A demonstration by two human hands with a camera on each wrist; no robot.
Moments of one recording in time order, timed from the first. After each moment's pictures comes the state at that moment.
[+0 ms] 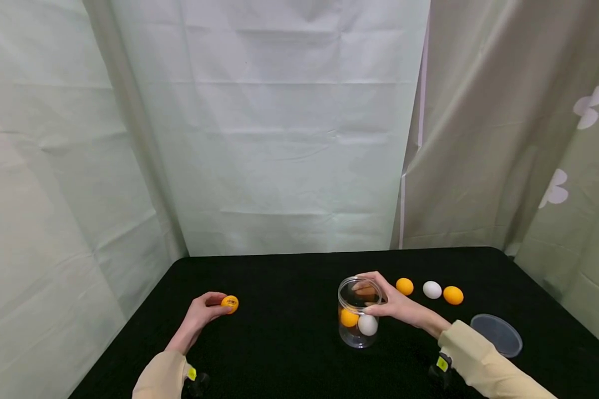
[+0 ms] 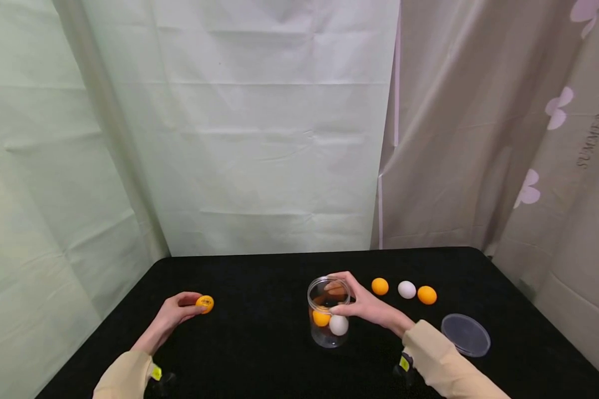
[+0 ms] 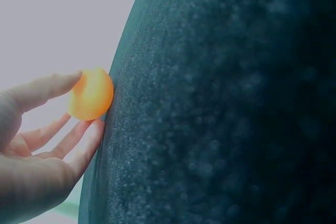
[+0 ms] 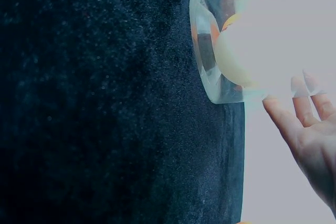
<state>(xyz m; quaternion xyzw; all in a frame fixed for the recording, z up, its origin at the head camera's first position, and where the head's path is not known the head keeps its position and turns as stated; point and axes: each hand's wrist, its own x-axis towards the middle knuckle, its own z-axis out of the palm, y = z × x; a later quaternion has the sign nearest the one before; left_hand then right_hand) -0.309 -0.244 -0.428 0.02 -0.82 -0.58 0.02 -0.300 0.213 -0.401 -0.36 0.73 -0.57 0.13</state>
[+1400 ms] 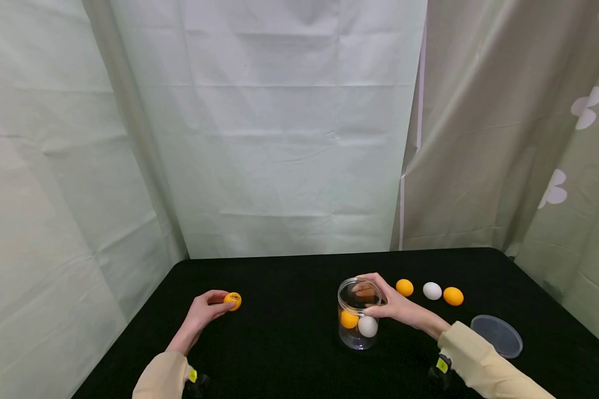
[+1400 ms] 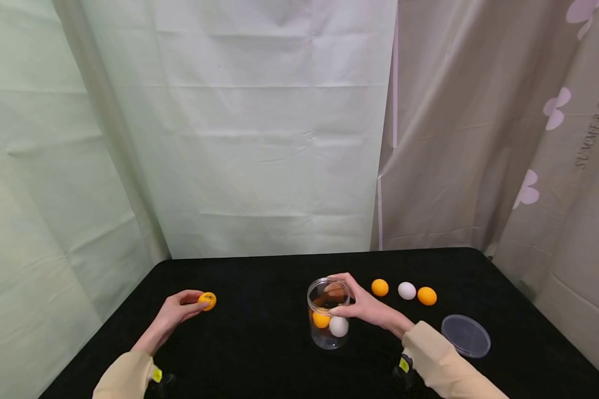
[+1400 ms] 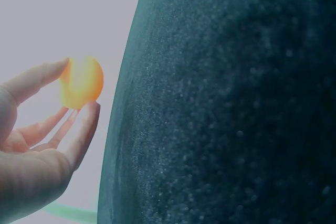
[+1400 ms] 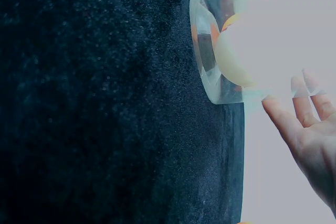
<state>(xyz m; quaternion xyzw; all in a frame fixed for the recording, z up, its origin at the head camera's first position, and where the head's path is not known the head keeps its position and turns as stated) -0.308 -0.236 -0.418 0.01 -0.83 -0.56 0.03 -0.301 0.214 -0.404 -0.36 0.73 -0.57 0.13</state>
